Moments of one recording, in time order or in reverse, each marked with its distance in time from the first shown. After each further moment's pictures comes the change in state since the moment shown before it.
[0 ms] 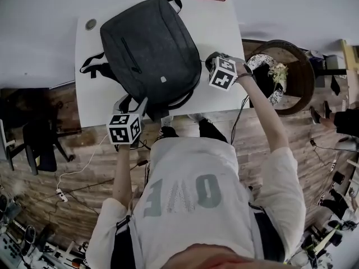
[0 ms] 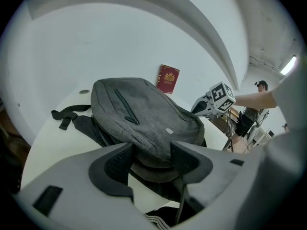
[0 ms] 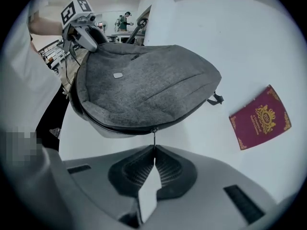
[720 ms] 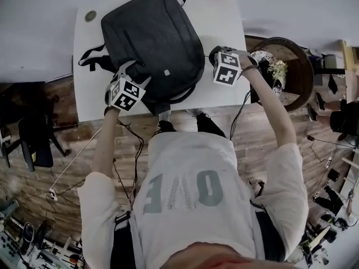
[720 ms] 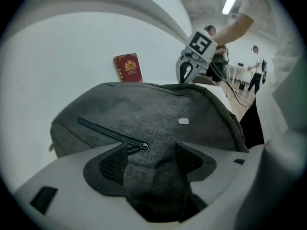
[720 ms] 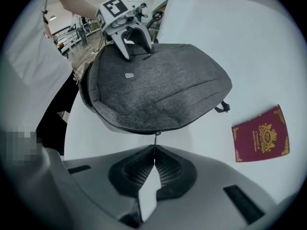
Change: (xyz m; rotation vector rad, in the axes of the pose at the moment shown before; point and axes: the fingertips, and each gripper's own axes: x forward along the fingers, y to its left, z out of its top) left arm 0.082 0.022 0.025 0.699 0.080 -0.120; right arm -0.009 0.005 0.001 -0.156 0.085 0.038
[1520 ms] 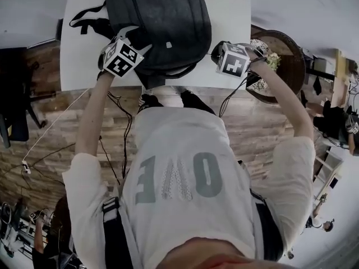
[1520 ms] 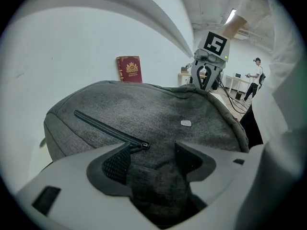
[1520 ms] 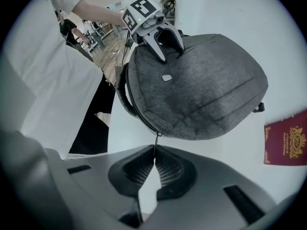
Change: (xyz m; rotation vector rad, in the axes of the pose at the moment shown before) left arm 0.015 0.004 0.002 -0.060 -0.078 -0.060; right arm -0.014 0.070 0.006 -0.063 0.089 0.314
